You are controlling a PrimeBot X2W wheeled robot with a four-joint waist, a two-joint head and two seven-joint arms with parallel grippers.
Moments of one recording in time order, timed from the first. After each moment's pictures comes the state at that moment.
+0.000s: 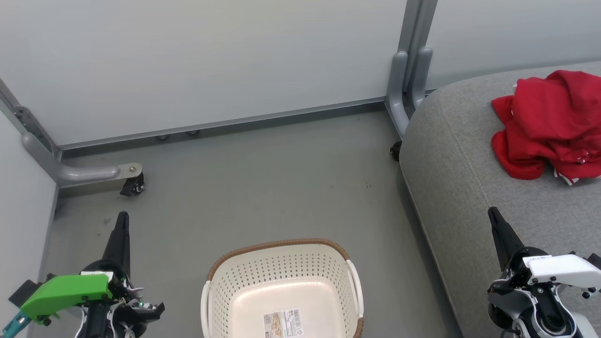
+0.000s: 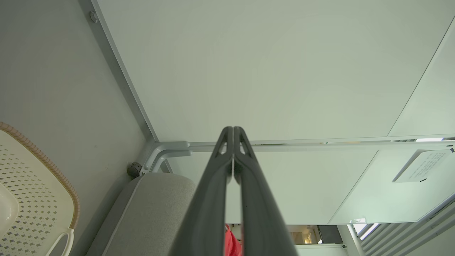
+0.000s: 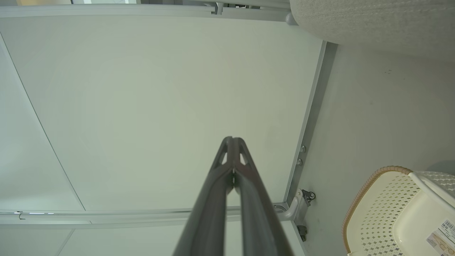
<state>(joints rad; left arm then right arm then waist) -0.10 0.05 0.12 0.21 -1.61 -0.09 0.11 -0.12 -0.09 -0.06 0.25 1.66 0.13 0.07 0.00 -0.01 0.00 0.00</state>
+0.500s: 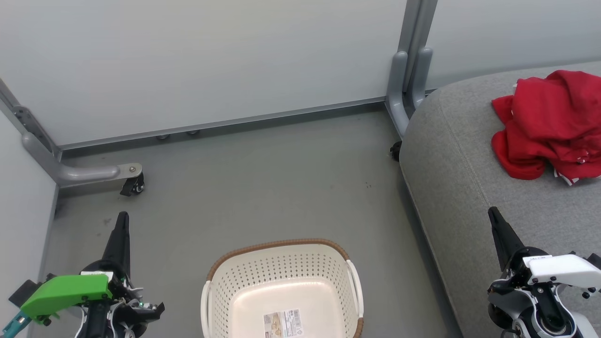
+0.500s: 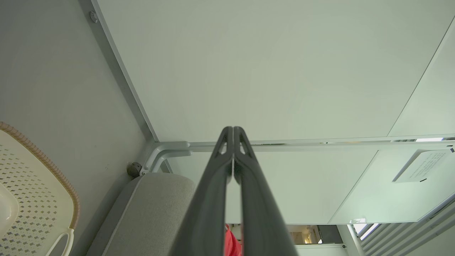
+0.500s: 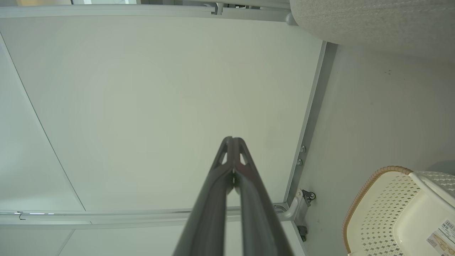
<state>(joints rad) -0.10 0.05 0.12 0.21 -1.61 -0.09 0.11 -0.12 -0.09 -0.06 0.25 1.66 0.13 0.07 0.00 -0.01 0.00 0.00</state>
